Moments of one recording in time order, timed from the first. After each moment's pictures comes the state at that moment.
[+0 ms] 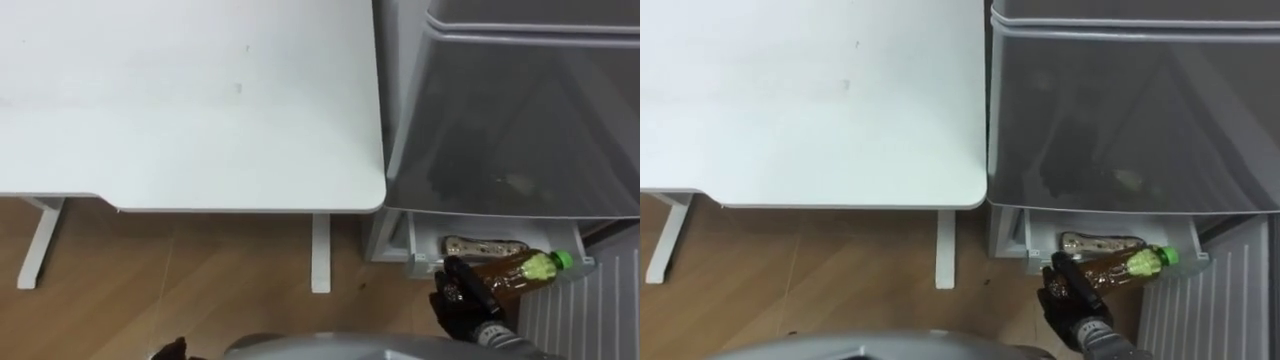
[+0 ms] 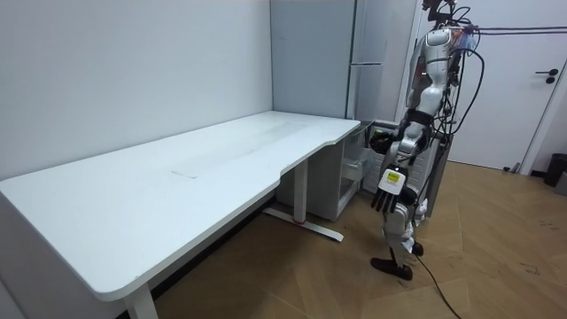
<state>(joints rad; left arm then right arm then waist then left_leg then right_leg) 0.21 0.19 0.03 1.10 0.17 0.10 0.01 0.05 -0.22 -0.02 1.20 1.30 0.15 0.22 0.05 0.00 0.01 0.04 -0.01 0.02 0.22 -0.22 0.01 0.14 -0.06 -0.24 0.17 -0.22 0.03</state>
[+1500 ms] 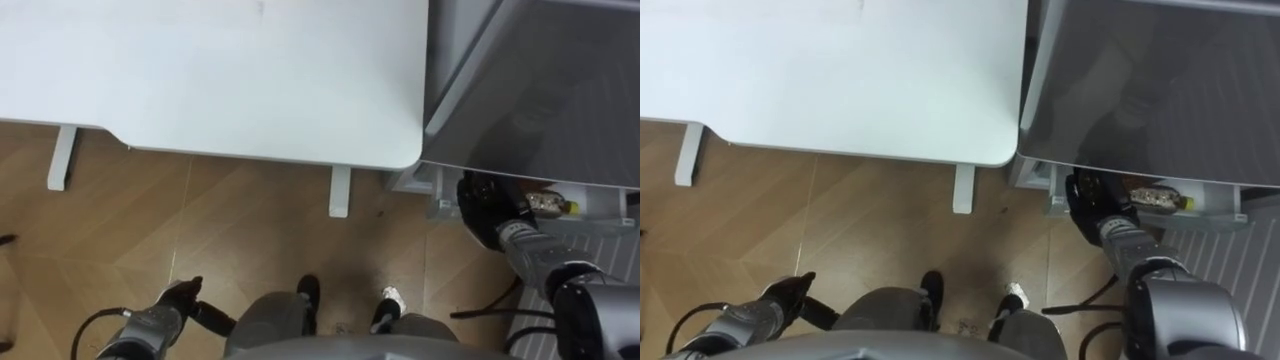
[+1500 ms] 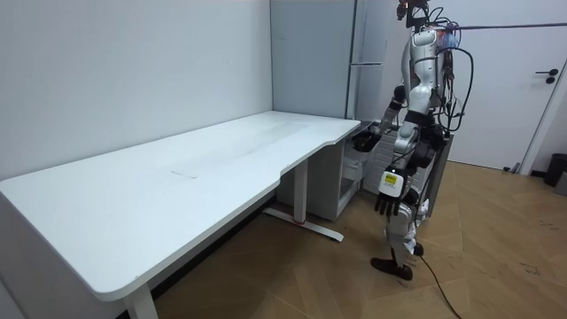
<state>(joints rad) -0.01 0.27 -0.10 1.16 0.19 0.10 -0.10 -0.38 -0.32 -0.10 1.40 1.41 0.15 0.16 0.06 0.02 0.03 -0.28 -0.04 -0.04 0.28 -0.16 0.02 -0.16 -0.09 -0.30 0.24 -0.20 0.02</state>
